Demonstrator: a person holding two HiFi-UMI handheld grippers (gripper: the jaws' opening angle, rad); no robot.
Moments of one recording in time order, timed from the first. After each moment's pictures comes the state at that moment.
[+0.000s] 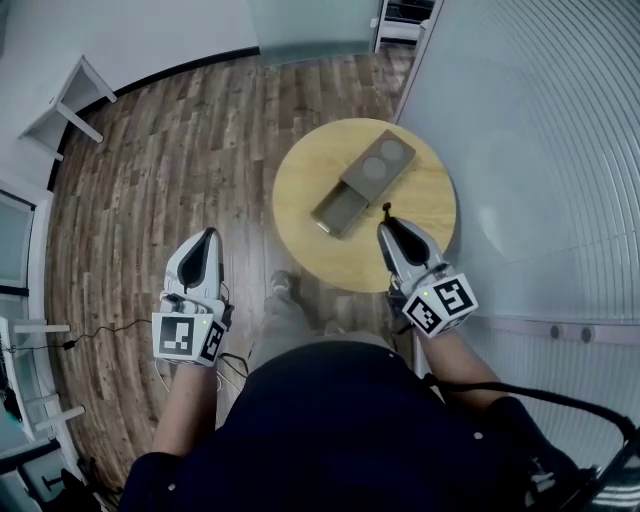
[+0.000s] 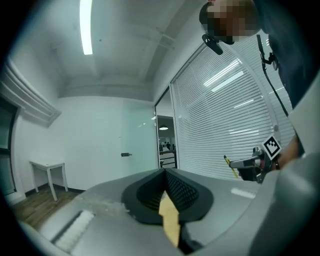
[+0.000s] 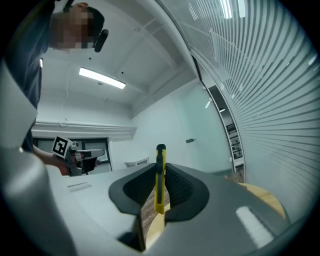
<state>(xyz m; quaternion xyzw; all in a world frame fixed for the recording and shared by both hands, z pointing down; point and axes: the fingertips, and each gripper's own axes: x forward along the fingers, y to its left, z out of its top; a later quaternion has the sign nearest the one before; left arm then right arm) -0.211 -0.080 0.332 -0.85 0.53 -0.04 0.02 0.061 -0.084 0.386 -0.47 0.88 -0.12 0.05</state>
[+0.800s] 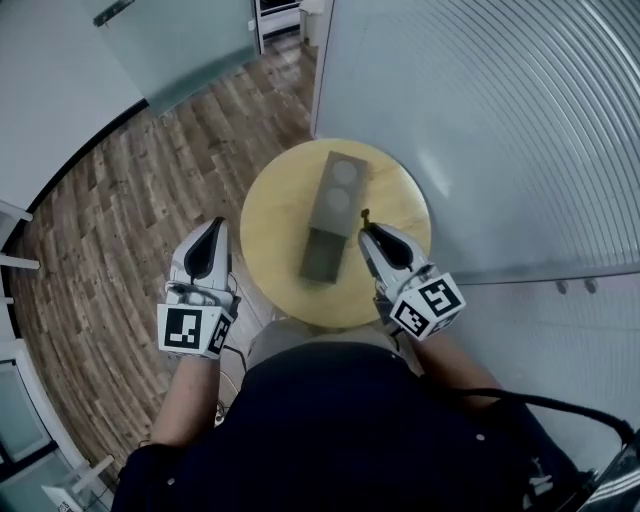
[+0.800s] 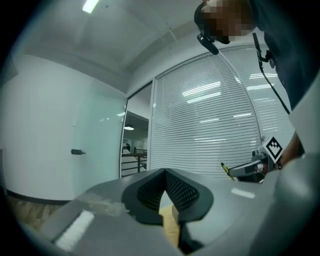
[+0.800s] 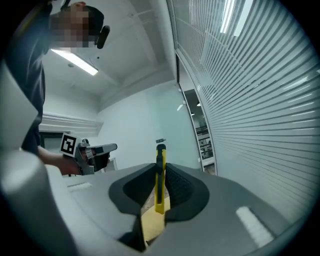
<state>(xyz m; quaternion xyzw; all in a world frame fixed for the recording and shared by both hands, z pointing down) -0.122 -0.335 0.341 -0.95 0.30 -0.01 0.00 0.069 -0.223 0.389 -0.62 0.77 -0.13 0.04</state>
